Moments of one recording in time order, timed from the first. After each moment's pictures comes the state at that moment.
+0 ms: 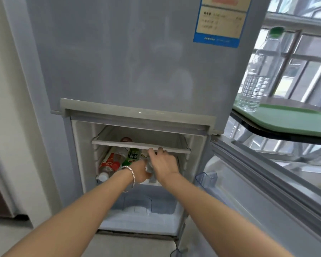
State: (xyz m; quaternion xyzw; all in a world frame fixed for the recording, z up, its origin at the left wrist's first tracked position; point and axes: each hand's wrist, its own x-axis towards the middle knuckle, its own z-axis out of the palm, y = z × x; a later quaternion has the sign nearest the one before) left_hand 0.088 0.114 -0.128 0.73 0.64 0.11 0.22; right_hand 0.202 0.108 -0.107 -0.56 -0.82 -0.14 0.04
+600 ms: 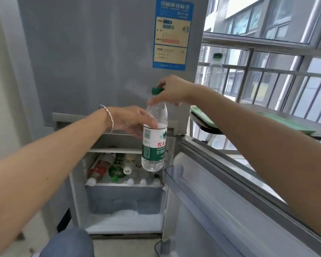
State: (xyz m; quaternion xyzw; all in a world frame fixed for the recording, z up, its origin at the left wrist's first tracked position) left_hand 0.128 0.026 0.097 0.72 0.48 0.23 0.44; right_hand 0.291 0.016 0.164 -0.52 -0.81 0.10 0.23
